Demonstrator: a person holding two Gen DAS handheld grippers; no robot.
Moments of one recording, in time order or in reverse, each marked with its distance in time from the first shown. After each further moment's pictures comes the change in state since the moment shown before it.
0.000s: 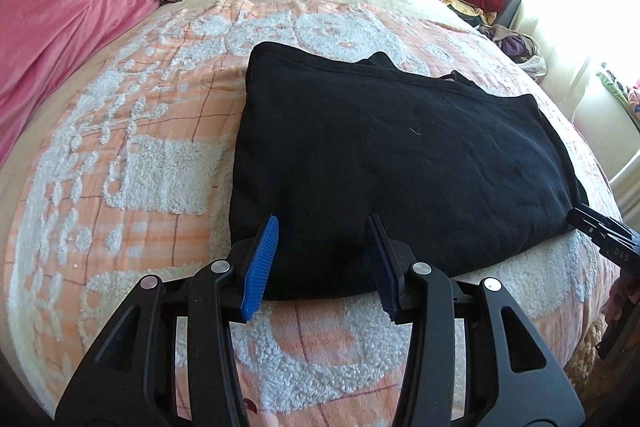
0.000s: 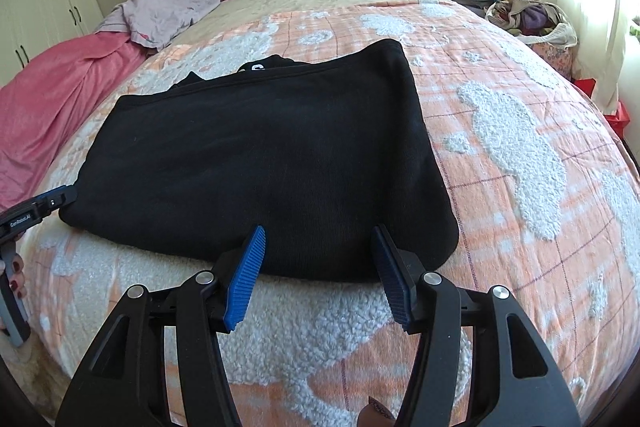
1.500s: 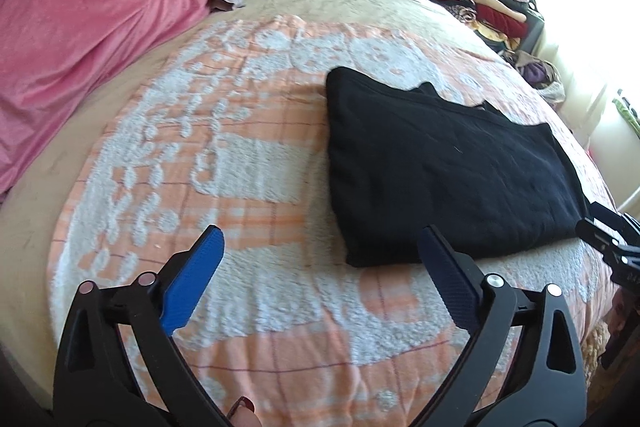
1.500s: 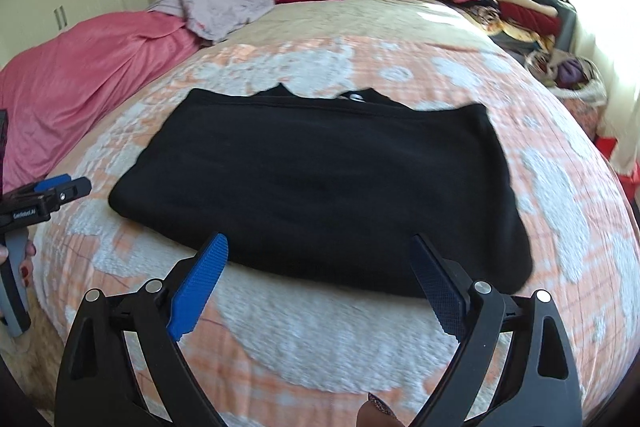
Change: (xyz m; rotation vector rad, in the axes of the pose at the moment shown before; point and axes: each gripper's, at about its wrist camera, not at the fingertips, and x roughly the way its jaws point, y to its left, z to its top) left arm -0.052 0.050 -0.011 -0.080 -0.062 0.080; right arm -0.021 0.102 0.019 -0.194 -0.052 0.062
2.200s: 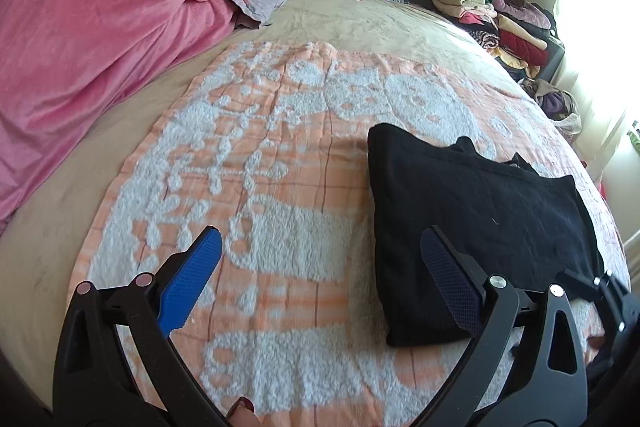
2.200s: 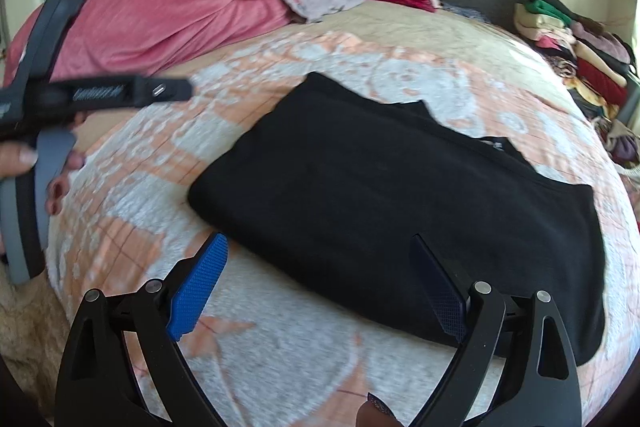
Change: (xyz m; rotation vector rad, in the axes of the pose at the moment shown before) left arm 0.017 0.031 0.053 -0.055 -0.046 0.035; right arm 0.044 0.120 0.018 -0.260 0.034 0.130
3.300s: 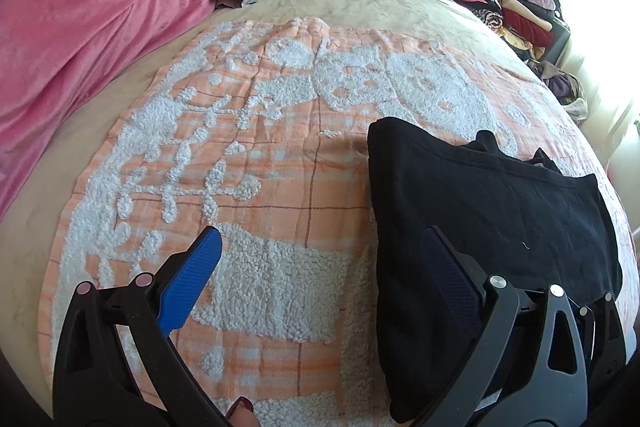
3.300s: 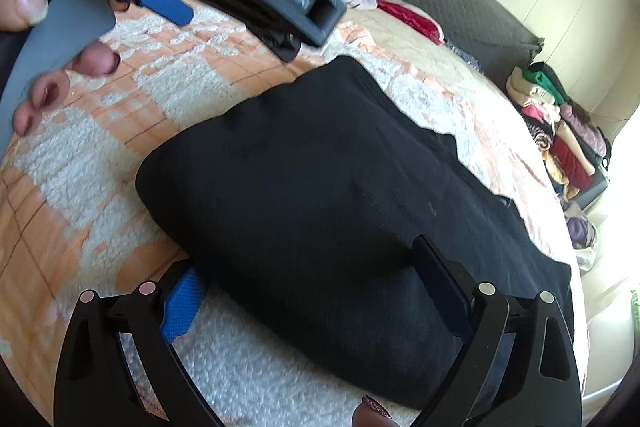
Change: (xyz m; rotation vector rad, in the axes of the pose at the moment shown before) left arm 0.066 -0.012 0.020 0.023 0.083 -0.007; right arm 0.076 0.042 0.004 -0.270 0.003 -0.258
